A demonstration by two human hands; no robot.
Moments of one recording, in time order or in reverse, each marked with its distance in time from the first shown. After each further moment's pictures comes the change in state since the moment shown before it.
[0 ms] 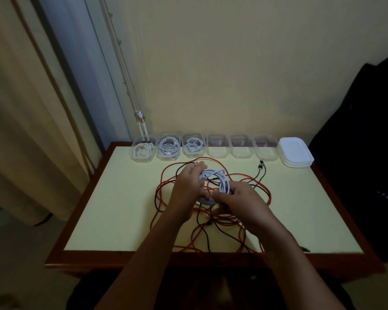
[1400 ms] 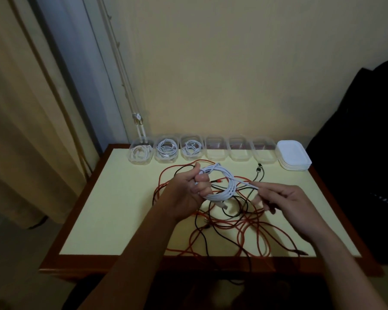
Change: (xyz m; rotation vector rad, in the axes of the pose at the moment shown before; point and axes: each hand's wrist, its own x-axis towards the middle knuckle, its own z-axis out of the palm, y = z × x) left_hand 0.005 0.019 -0.007 -0.854 -0.343 -0.456; right_hand -0.011 0.043 -0.084 0.070 0.122 -0.230
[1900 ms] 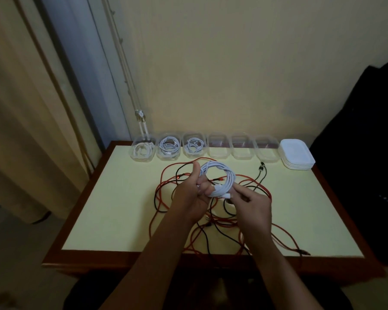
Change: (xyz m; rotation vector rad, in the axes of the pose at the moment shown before) left_hand 0.017 -0.026 -0.003 -0.061 0.233 0.259; right_hand 0.011 0.024 0.098 0.051 0.391 -0.006
